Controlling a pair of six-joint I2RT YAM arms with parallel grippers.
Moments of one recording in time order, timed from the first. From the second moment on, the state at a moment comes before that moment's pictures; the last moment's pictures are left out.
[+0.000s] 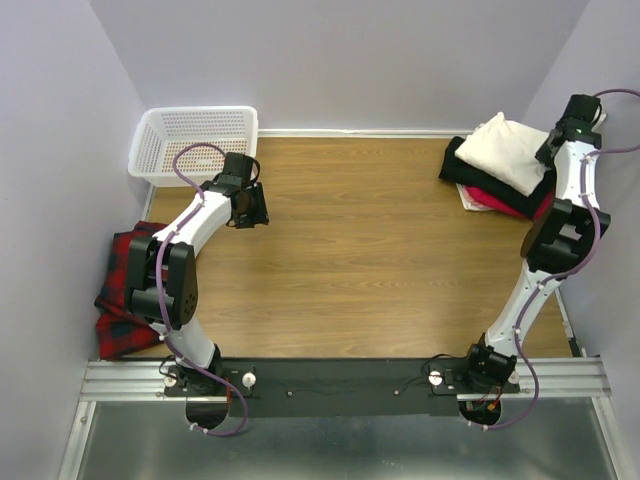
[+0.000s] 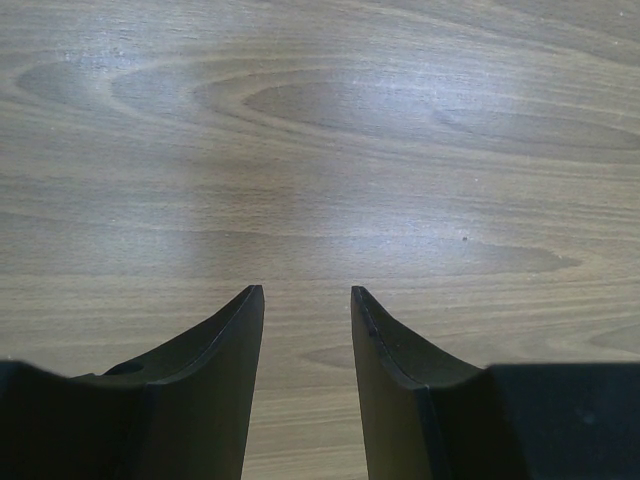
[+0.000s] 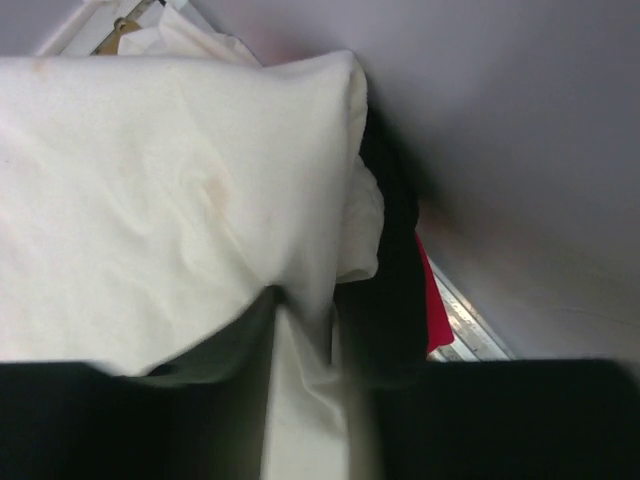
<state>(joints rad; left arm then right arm) -0.20 1.69 1.23 -0.55 0.05 -0.40 -0.41 2.18 2.10 -0.67 0.19 0.25</state>
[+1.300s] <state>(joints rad) -0.21 1.42 1.15 -0.29 0.16 -0.28 0.09 1.51 1.50 -0.46 -0.04 0.26</state>
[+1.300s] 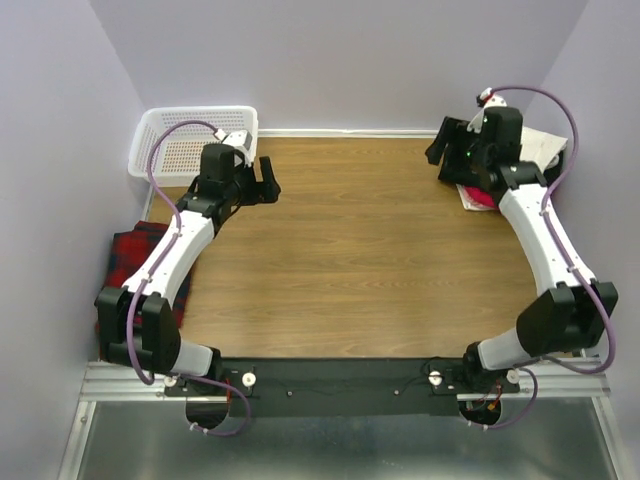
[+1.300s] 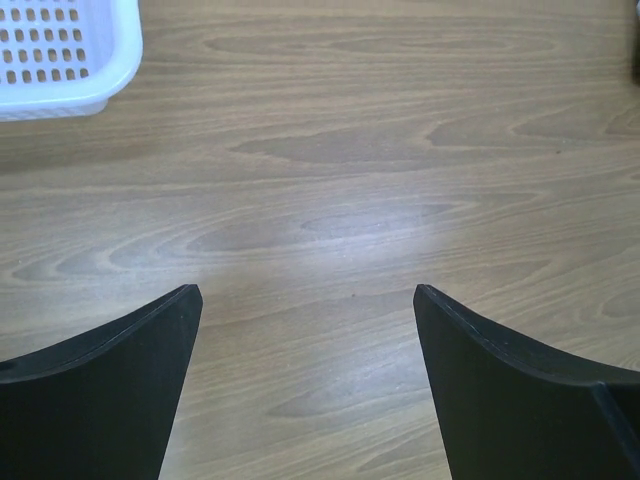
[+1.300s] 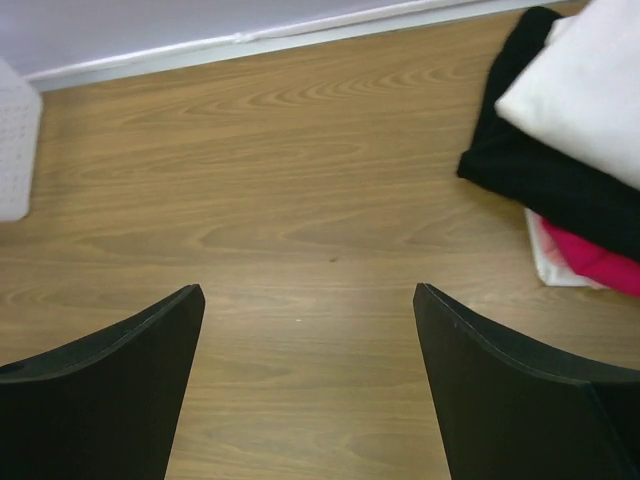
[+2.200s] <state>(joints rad) -0.22 1.18 0.98 -0.16 -0.02 -0.25 0.30 1.33 1.05 -0.25 -0.11 0.26</state>
